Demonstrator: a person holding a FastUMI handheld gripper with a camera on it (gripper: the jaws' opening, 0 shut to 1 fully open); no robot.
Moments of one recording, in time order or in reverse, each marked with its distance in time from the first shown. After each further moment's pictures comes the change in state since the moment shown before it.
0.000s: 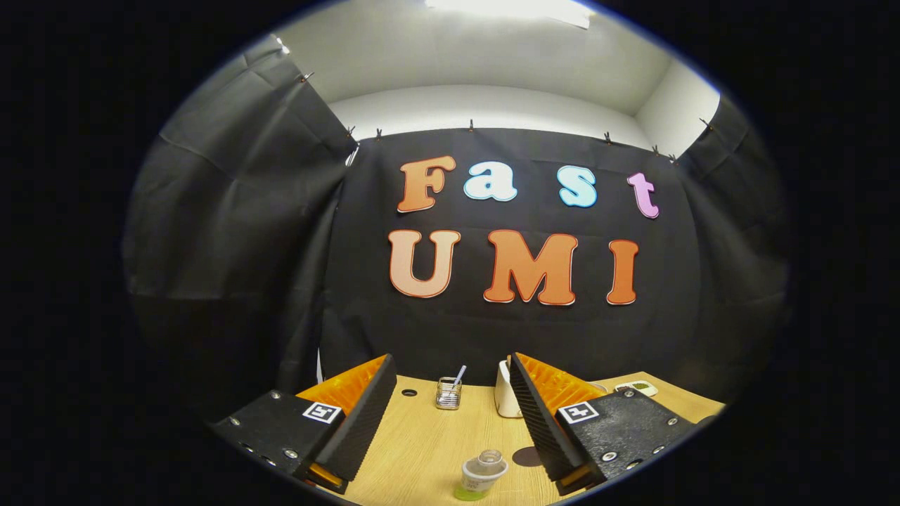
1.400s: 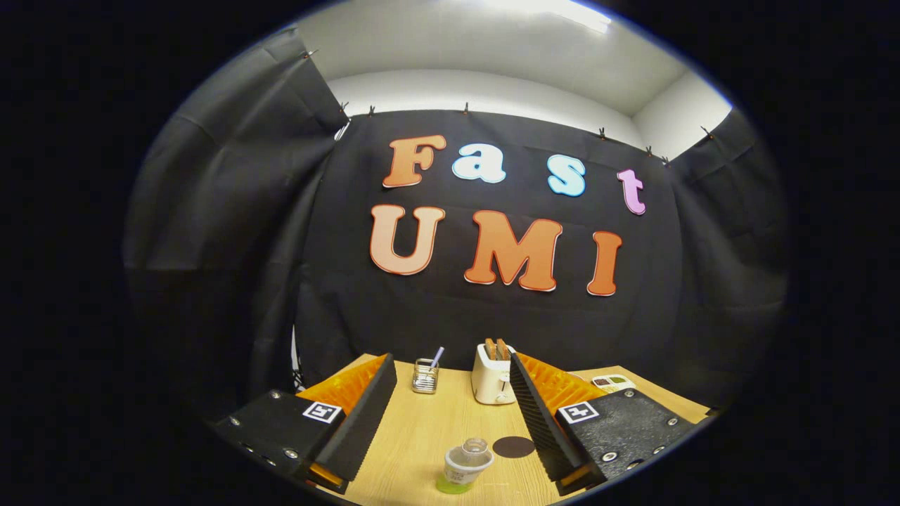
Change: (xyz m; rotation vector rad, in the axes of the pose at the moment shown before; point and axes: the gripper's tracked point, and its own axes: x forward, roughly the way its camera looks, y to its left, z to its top) arm 0.008 -0.011 -0.046 -0.075 0.092 -0.120
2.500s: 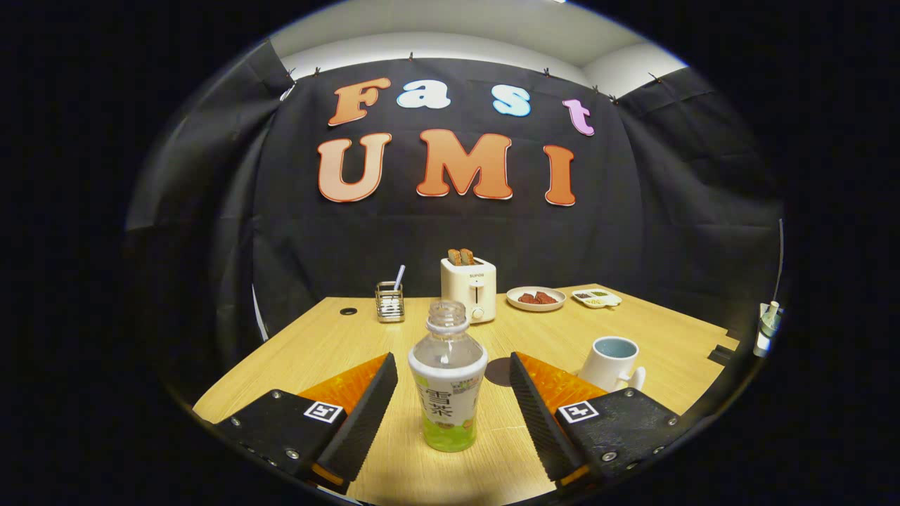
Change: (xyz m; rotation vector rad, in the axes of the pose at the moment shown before) arm -0.004 -0.015 -0.189 0.134 0.230 -0.146
